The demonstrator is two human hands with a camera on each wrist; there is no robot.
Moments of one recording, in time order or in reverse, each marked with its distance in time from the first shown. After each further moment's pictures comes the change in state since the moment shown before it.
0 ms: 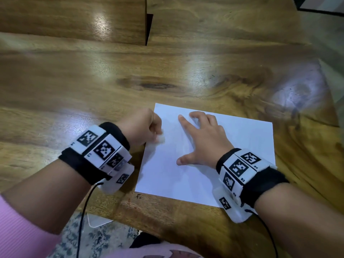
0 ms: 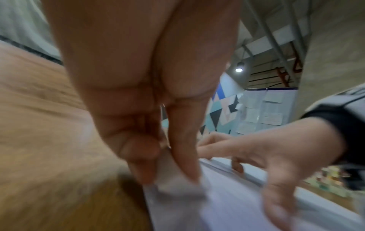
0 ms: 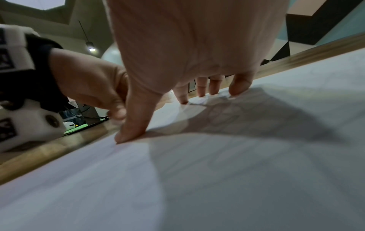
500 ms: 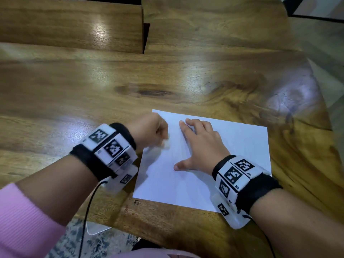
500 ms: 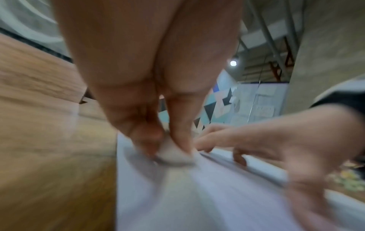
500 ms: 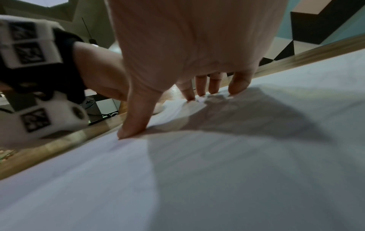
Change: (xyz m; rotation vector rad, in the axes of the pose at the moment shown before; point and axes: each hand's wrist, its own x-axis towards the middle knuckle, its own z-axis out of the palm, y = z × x) left_hand 0.013 0.021 -0.001 0.046 -0.090 -0.008; right_hand -0.003 0.000 -0.001 0.029 0.015 -0.001
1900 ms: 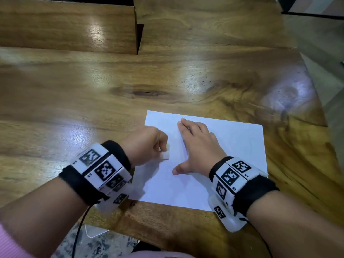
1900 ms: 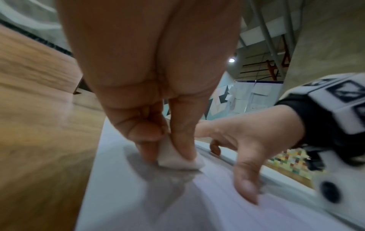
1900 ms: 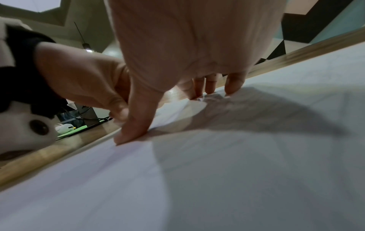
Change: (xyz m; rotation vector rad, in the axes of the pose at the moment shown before) left_hand -0.018 0.004 0.020 0.064 -0.047 0.095; right_hand -0.005 0.003 0.002 0.021 -0.003 -0.009
